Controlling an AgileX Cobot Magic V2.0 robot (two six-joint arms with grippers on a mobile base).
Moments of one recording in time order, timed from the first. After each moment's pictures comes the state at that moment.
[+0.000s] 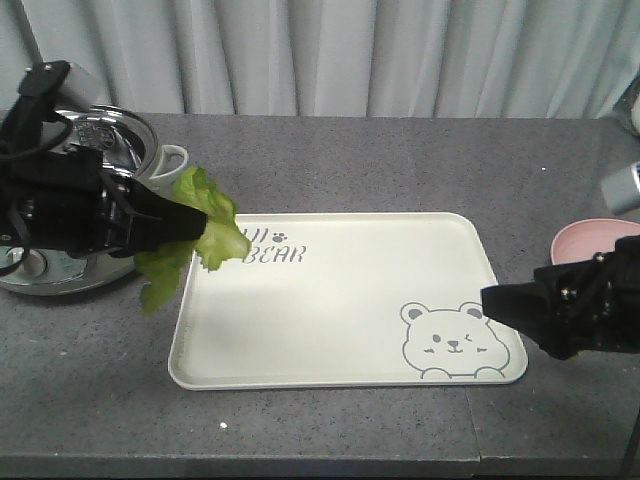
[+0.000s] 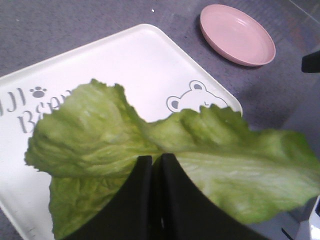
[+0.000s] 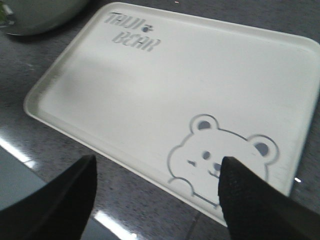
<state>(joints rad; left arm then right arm) -0.21 1.30 -1.10 -0.91 0.89 0.75 0.00 1.00 -0.79 0.85 0.83 -0.82</state>
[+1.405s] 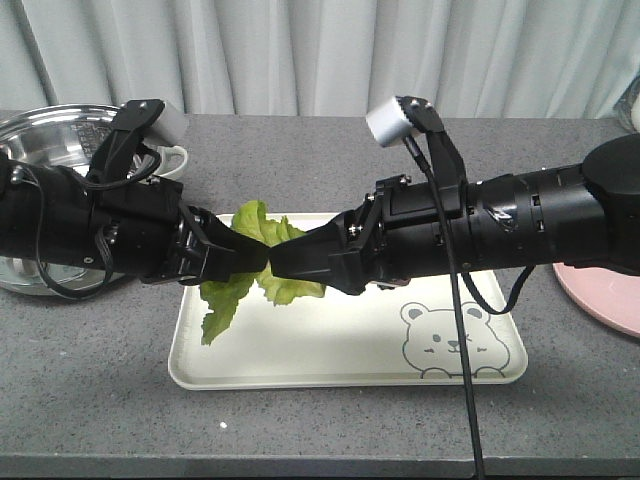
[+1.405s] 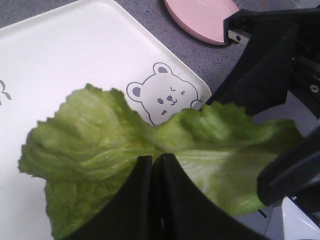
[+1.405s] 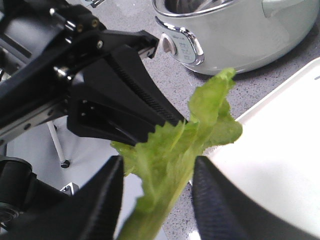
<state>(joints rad) -0.35 1.38 -1.10 -0.95 0.84 0.75 0.40 1.45 -1.08 1.29 0.85 -1.08</state>
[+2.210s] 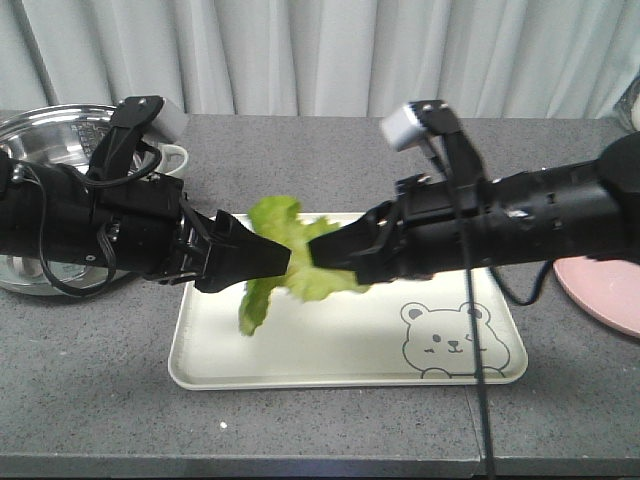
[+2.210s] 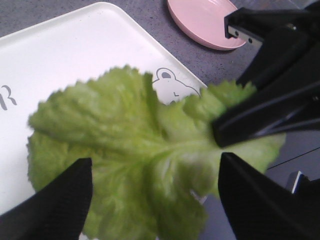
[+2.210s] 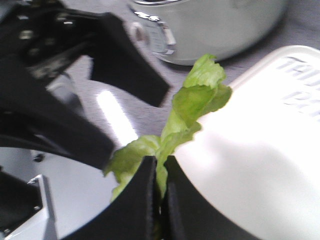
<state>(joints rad) -0.35 1.38 -1.10 -0.96 0.82 0.75 0.32 1.43 -1.08 1.17 0.84 -1.04</state>
